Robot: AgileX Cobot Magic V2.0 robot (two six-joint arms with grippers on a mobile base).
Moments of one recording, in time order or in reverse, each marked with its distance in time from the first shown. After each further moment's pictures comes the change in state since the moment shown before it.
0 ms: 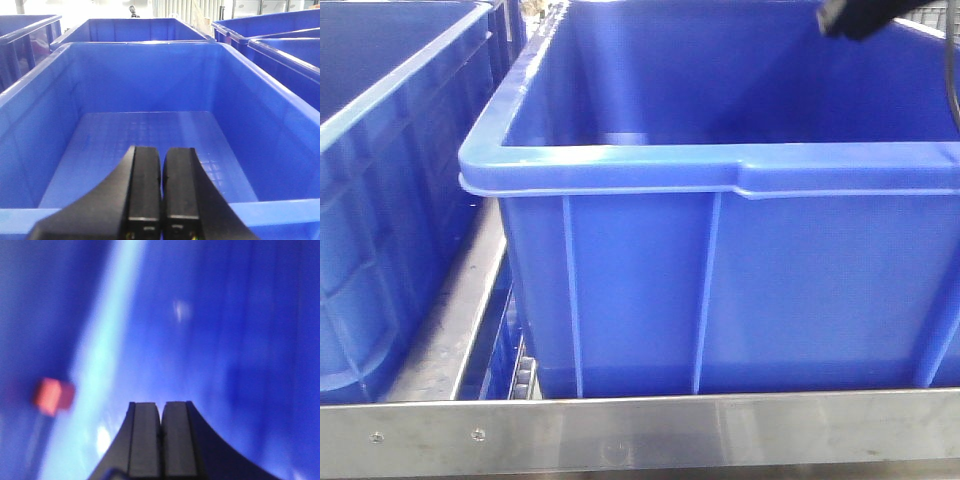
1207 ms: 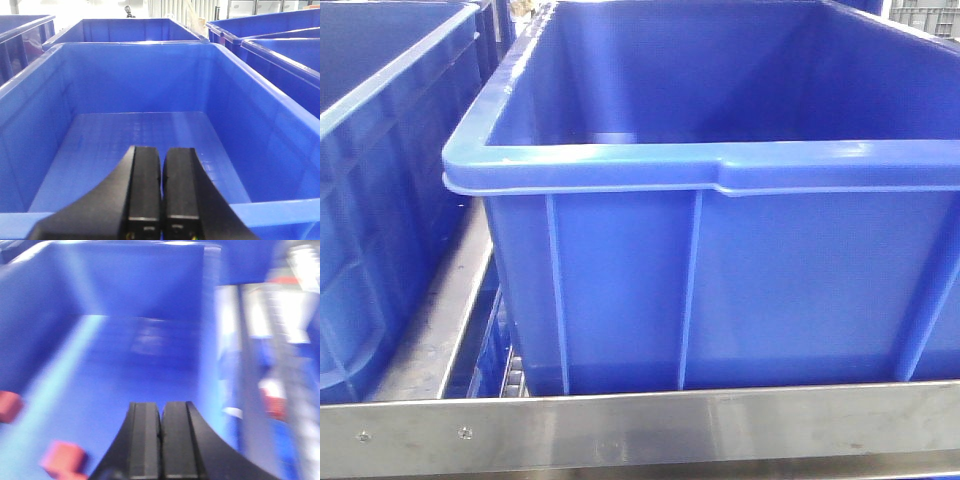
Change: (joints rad) left arm 0.002 0.000 0.000 0.000 0.000 0.000; right arm -0.154 -0.893 0.871 -0.167 -0.554 0.002
